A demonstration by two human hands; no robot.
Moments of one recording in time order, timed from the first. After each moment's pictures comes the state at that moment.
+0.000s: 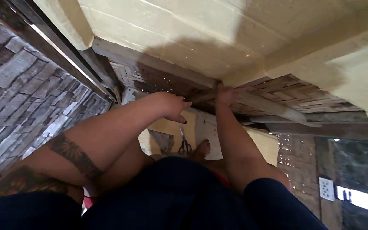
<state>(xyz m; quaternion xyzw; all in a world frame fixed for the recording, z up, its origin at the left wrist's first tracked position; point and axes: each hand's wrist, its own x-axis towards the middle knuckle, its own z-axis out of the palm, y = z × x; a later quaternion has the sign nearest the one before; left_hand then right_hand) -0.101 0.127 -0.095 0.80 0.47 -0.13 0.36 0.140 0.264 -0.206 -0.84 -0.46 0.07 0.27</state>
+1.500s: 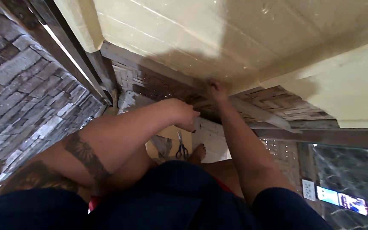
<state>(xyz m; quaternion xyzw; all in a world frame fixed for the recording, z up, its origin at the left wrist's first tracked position) -0.103 0.110 -0.069 0.82 0.44 -0.11 0.36 0.106 0.255 -0.139 -0.59 -0.77 0.23 0.07</state>
